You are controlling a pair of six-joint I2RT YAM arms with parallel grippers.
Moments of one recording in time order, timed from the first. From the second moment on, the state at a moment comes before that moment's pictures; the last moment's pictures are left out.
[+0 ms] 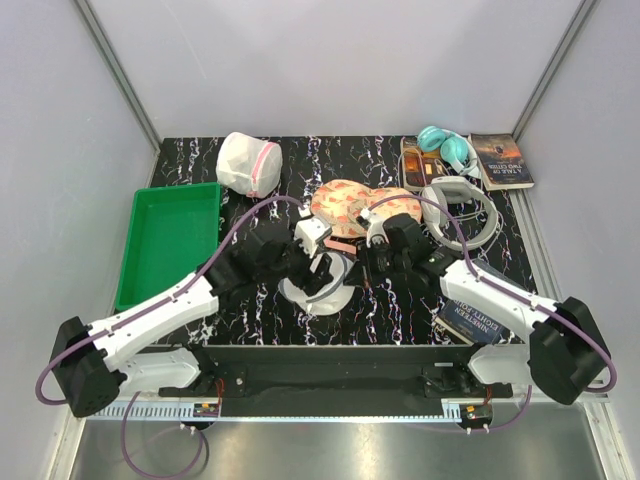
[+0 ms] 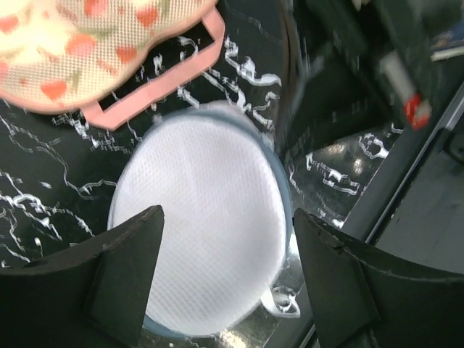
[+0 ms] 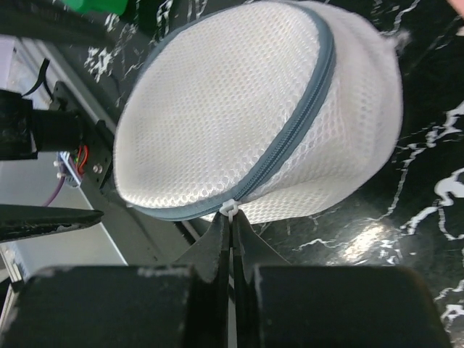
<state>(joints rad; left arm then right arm) -0.86 1.12 0.86 -0.29 0.13 -0.05 0.65 1.28 0.79 -0.21 -0.46 0.41</state>
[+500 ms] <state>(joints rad) -0.86 1.22 0.88 -0.23 0.18 -0.10 0.69 1.24 0.77 -0.20 -0.46 0.45</state>
